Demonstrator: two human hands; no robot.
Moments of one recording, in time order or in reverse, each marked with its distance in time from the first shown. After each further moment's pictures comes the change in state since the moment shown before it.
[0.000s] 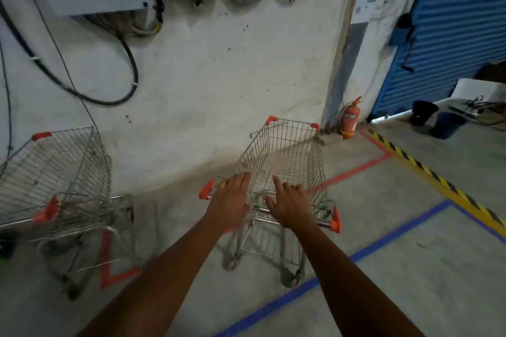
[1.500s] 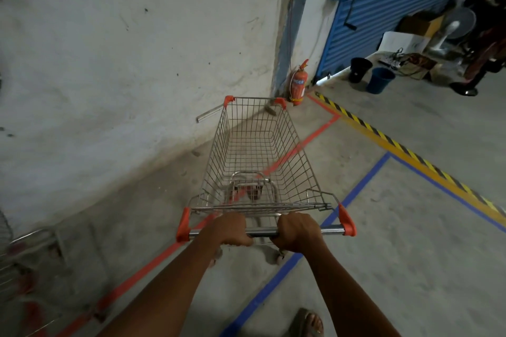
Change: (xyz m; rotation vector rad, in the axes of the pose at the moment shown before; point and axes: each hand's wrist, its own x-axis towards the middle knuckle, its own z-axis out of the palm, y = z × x) left_hand 0.169 -0.029 0.127 -0.310 -0.810 0.237; right_hand 0.084 0.078 0.071 0.024 -0.492 0.225
